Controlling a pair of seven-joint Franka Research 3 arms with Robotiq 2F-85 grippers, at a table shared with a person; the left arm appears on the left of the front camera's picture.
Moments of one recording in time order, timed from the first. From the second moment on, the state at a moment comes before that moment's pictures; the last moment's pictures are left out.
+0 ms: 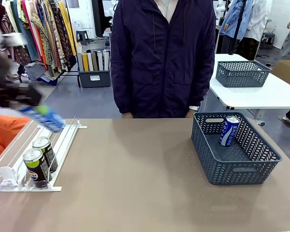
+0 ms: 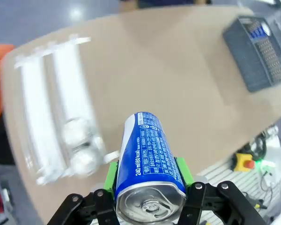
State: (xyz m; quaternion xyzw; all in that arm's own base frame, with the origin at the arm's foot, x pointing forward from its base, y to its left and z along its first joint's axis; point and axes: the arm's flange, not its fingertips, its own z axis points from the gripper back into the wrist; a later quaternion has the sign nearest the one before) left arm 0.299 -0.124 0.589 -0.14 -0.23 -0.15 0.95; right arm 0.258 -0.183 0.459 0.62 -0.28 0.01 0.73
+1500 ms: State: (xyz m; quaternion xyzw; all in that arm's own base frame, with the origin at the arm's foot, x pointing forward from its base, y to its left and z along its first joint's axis) left arm 0.377 -0.434 0.397 -0.01 -0.07 -0.33 0.94; right arm 0.258 -0.183 0.459 0.62 -0.28 0.01 0.73
